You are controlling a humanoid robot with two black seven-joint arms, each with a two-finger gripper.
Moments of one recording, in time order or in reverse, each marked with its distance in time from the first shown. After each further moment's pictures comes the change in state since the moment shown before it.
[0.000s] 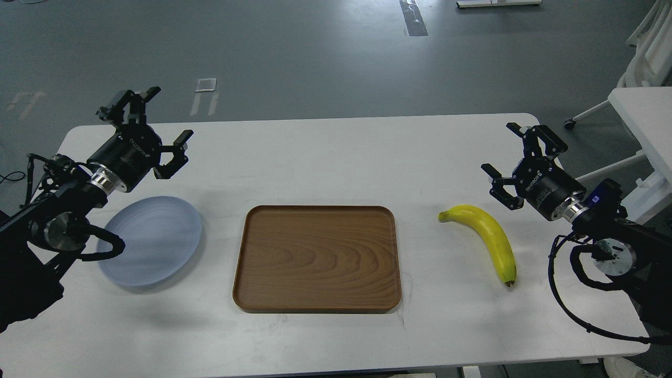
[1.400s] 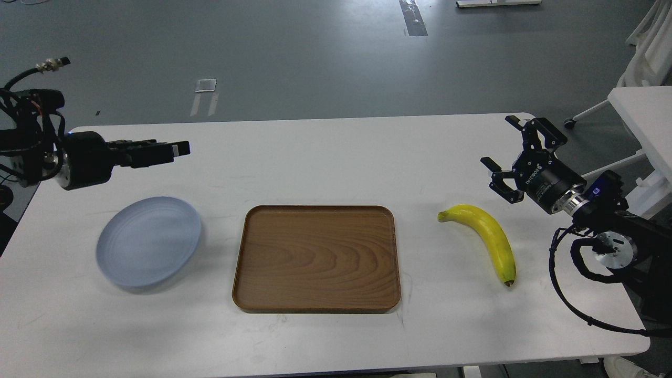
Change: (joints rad) left arm -0.109 0.368 0.122 -0.292 1.609 0.000 -0.171; right arm 0.028 -0.005 -0.007 0.002 -0.012 0.000 0.000
